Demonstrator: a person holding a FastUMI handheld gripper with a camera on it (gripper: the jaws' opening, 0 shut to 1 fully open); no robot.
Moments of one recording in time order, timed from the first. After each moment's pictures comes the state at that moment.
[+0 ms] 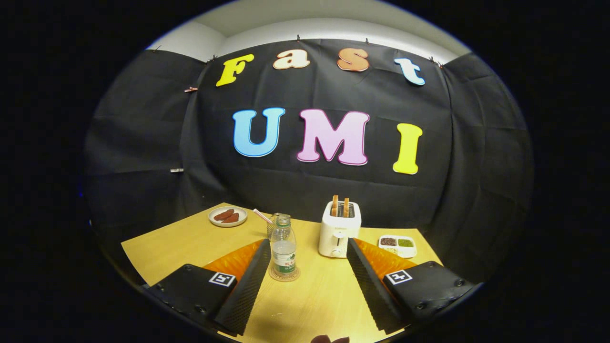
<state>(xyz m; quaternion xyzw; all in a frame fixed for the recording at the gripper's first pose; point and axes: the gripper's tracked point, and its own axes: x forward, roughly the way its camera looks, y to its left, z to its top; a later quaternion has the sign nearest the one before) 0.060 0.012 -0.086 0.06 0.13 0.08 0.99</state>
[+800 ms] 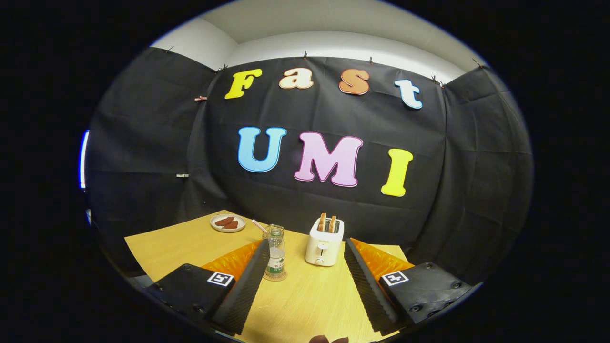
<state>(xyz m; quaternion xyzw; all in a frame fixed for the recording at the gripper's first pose) 0.009 -0.035 -0.035 0.04 0.09 0.10 0.99</state>
